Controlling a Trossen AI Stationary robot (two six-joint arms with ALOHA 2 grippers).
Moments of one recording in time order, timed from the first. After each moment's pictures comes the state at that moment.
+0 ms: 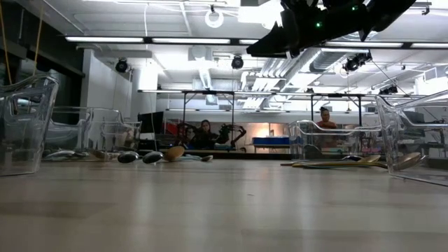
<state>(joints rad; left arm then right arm) -0.77 1.38 1.20 -1.16 -0.03 -1.30 -0.11 1.30 0.70 0.43 0.22 -0.21</state>
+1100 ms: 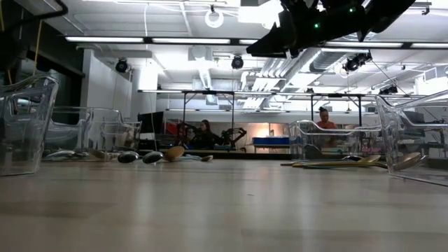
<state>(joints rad) -0.80 1.56 0.91 -0.98 0.08 -1.62 -0.14 1.30 0.70 0.45 0.22 -0.20</state>
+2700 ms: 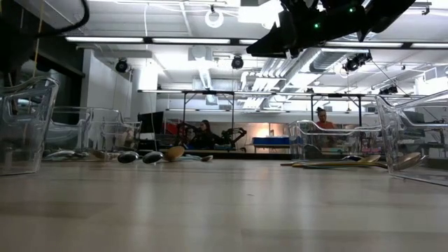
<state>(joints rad) -0.70 1.38 0.80 -0.76 0.27 -1.51 -0.14 1.30 0.70 0.45 0.22 -0.20</state>
